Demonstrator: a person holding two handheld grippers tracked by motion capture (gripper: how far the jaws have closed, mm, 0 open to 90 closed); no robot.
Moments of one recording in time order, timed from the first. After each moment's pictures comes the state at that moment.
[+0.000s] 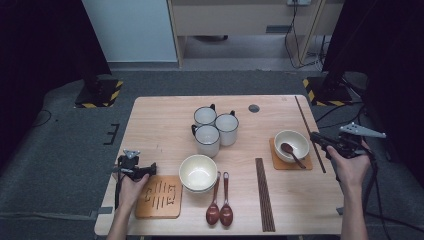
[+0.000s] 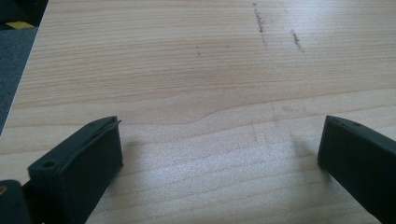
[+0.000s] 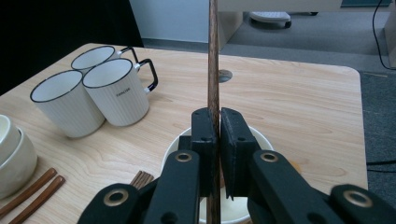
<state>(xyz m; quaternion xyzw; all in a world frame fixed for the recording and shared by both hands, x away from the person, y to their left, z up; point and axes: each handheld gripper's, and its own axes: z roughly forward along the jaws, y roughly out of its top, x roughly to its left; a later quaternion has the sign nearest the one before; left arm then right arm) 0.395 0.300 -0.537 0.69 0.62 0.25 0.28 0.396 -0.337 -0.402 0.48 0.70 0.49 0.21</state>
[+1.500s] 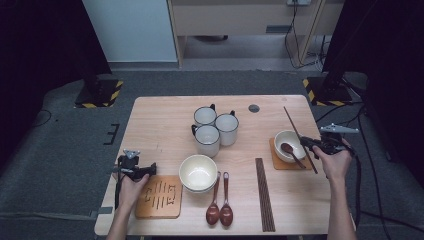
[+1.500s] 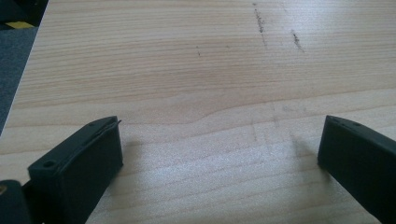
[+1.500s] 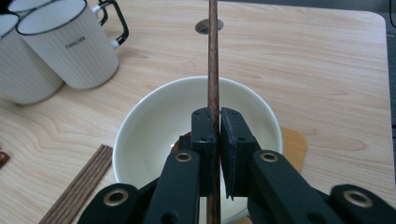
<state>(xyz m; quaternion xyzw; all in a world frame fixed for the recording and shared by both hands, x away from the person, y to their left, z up) 0.395 0.300 -0.537 0.69 0.62 0.25 0.28 0.435 -0.327 -0.453 0.50 0.73 0.42 0.18</state>
